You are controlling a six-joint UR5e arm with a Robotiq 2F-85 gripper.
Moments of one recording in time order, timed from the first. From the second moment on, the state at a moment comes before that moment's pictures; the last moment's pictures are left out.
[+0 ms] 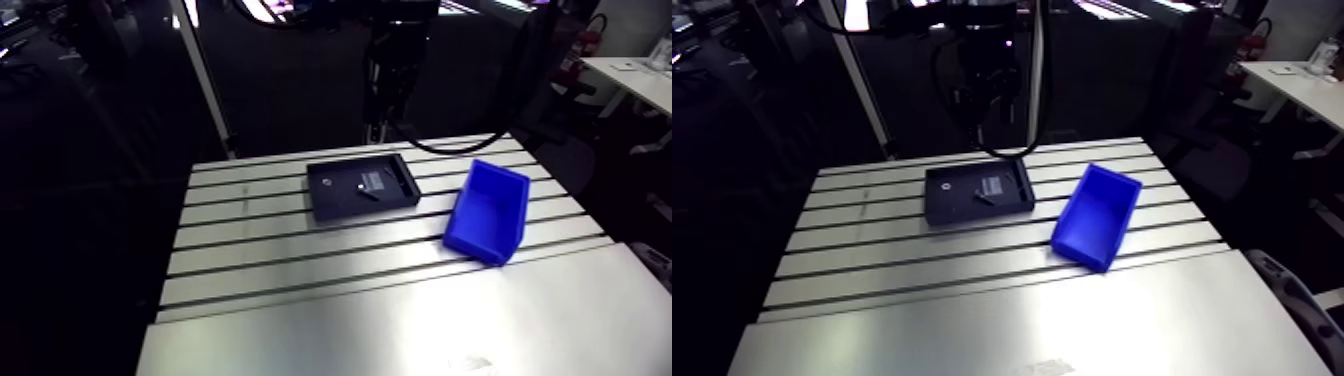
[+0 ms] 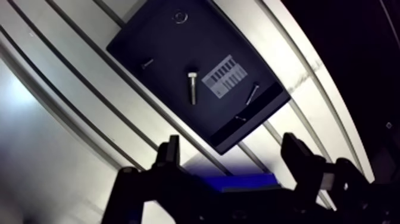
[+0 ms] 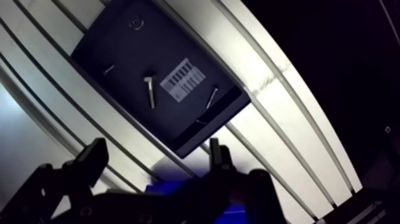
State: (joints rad) arm -0.19 -1.21 1.63 -1.95 -1.60 -2.59
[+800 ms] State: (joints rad) arm -0.17 -1.14 1.69 -2.04 -1.60 -2.60
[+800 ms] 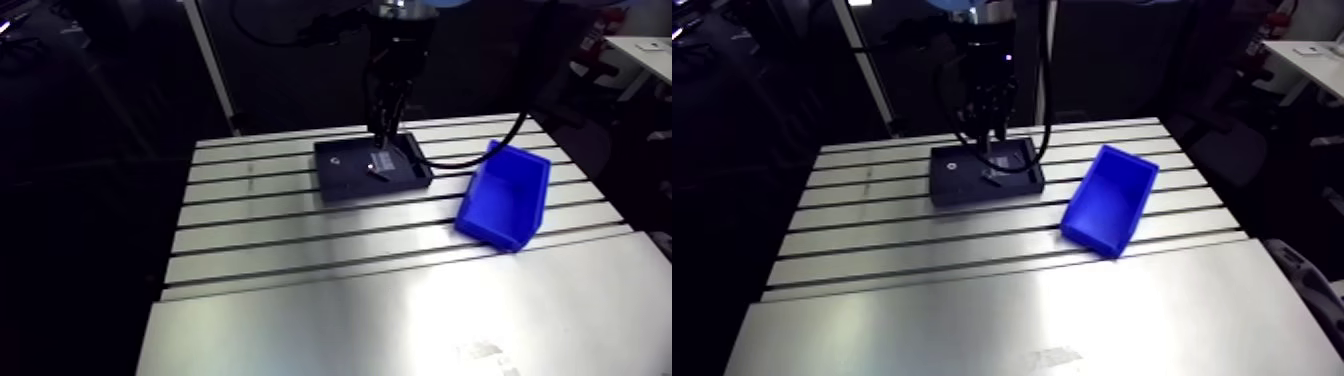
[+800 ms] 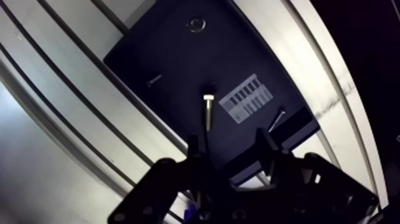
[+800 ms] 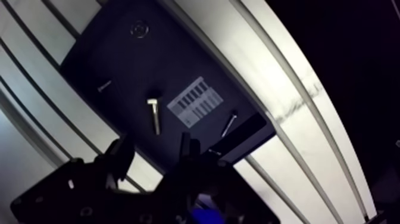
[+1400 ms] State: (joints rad) arm -0.17 -1.13 1.73 -2.09 -1.60 -2.63
